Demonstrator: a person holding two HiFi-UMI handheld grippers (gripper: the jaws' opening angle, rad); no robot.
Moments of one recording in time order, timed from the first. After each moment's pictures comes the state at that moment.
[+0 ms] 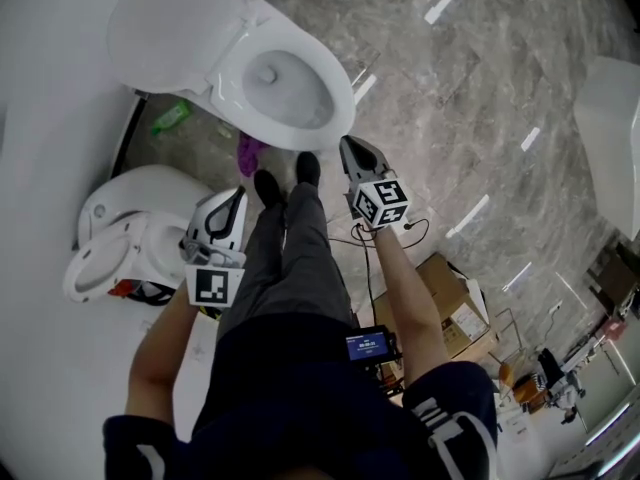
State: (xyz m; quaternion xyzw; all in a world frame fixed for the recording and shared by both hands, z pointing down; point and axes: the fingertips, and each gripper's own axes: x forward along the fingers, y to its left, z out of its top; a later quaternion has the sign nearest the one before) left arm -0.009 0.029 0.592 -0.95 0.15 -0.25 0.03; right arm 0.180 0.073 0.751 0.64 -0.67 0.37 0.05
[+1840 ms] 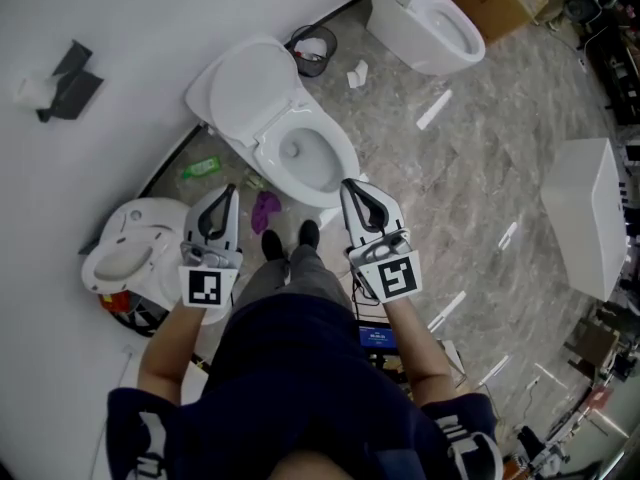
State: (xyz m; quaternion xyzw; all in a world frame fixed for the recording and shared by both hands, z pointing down) left arm -0.113 -0.029 0.331 -0.93 0.35 -0.04 0.03; right arm 0.054 0.026 0.308 0.60 -0.80 0.02 0.03
